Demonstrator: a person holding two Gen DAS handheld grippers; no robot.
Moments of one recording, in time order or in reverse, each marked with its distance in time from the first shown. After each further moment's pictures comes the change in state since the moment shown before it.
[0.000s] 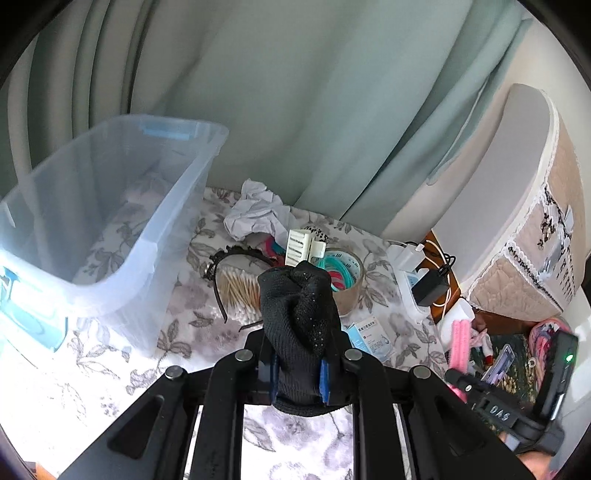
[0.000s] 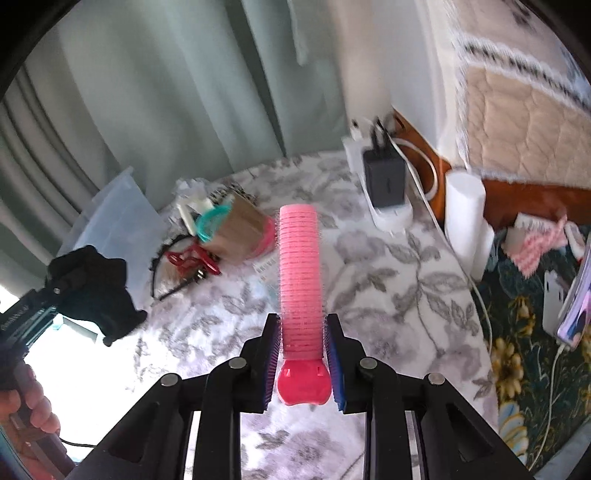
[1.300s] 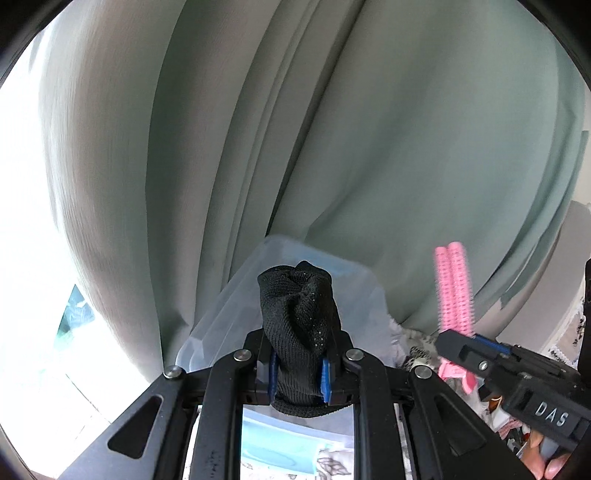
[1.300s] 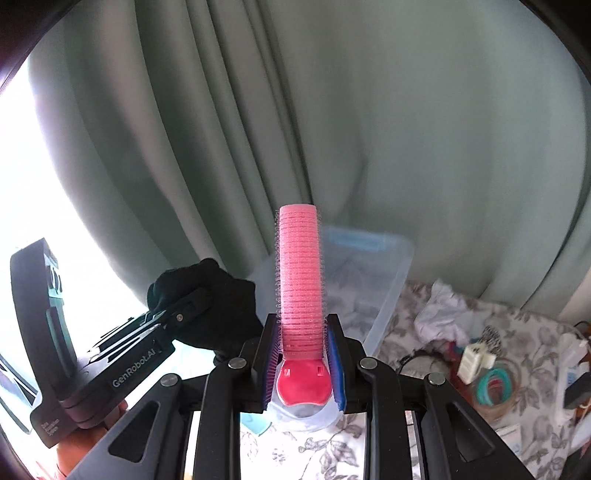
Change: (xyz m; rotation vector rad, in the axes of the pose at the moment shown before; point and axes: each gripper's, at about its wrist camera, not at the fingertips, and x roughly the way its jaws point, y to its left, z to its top) left arm -0.093 0.164 0.073 -0.144 -0.284 0.227; right arm 0.017 0.324 0.068 -0.456 -0.080 0.377
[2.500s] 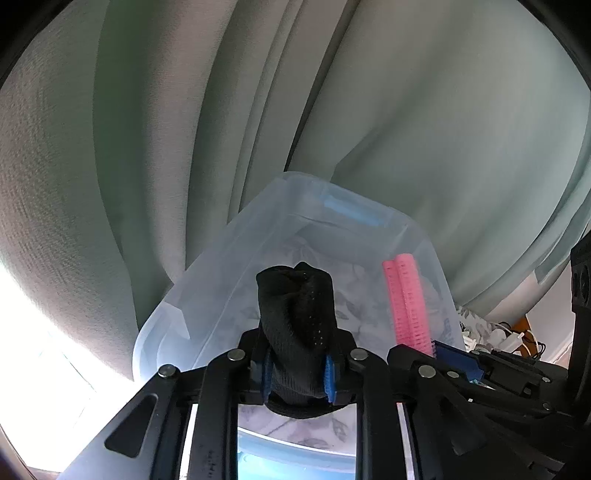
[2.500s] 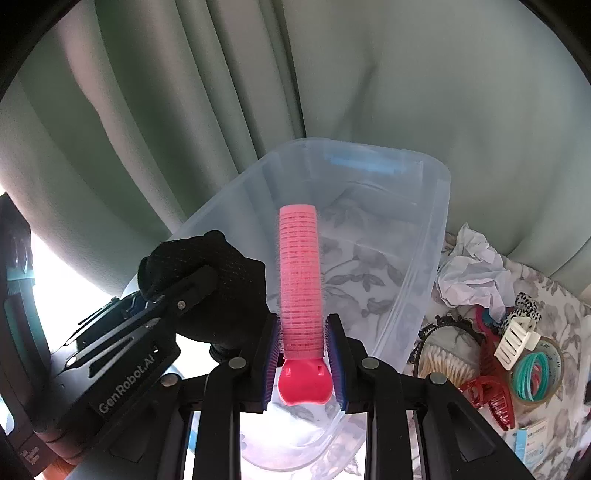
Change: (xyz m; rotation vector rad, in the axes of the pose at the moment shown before) left arm 0.093 0.008 -0.015 0.012 0.123 0.032; right arm 0.099 -0.008 -0.020 -0.018 0.191 -0.058
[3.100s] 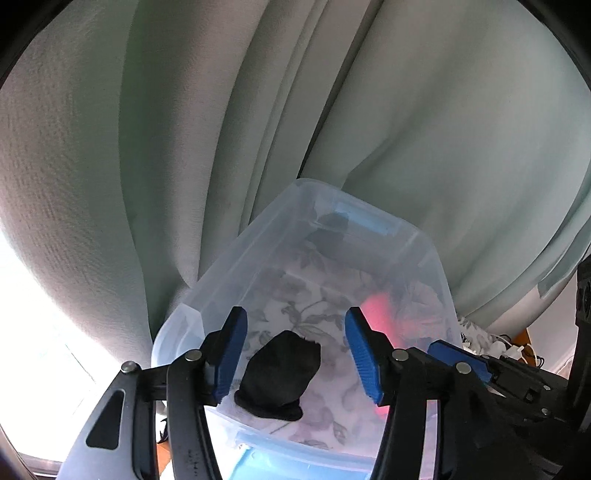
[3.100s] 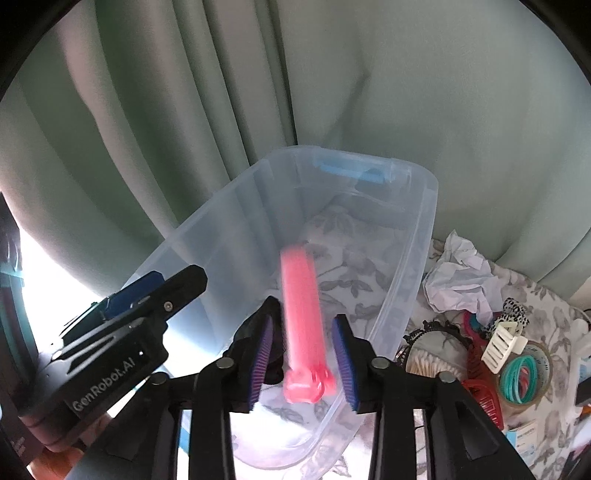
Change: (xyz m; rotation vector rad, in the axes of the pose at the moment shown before) left arm -0.009 0.009 0.013 -0.053 -0.013 0.025; right arm -0.012 0.003 0.002 -0.006 -0.024 -0.041
